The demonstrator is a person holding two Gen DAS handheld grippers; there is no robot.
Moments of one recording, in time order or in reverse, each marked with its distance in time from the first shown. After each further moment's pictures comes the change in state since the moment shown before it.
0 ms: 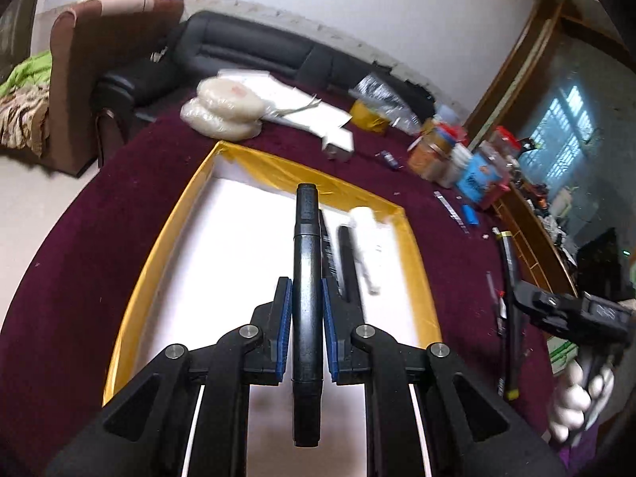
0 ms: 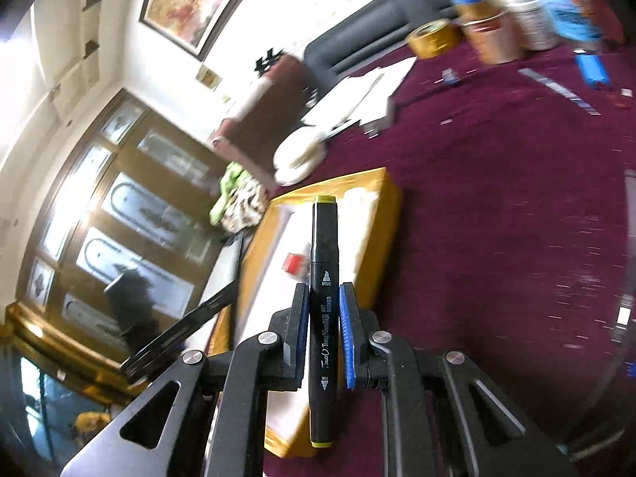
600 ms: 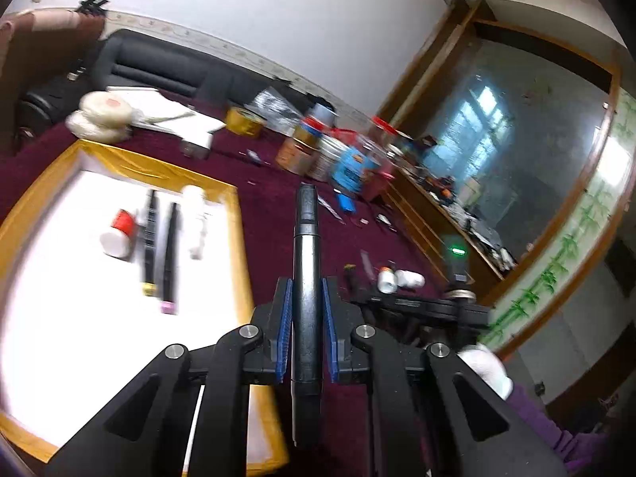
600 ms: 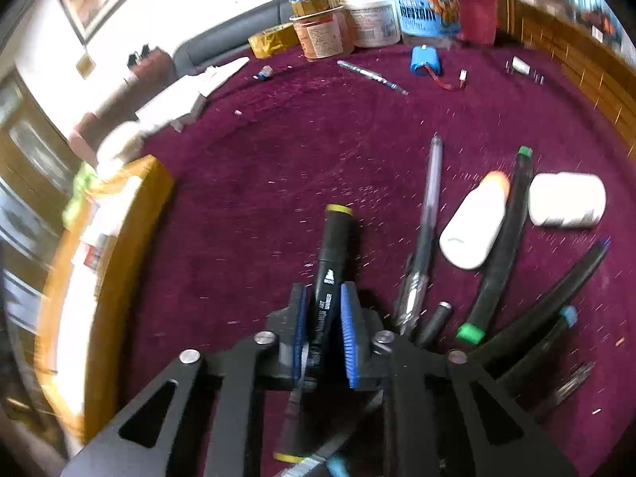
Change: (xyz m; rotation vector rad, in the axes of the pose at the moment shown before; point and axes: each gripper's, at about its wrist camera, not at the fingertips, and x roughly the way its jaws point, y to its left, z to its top) left arm -0.042 -0.101 -0.059 0.088 -0.092 -0.325; right arm -0.041 -0.103 -0.026 0.042 -0.061 -0.554
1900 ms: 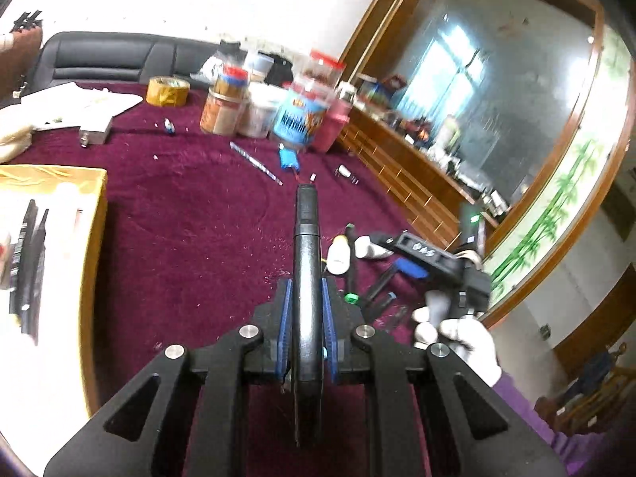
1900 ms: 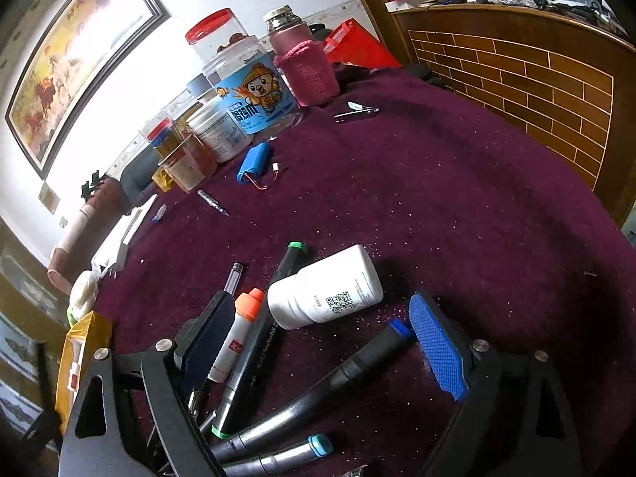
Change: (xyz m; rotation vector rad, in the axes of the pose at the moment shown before) left arm 0.105 -0.096 -0.004 0.152 0.165 -0.054; right arm -0.052 -0.151 0.017 0.305 -0.303 -0.075
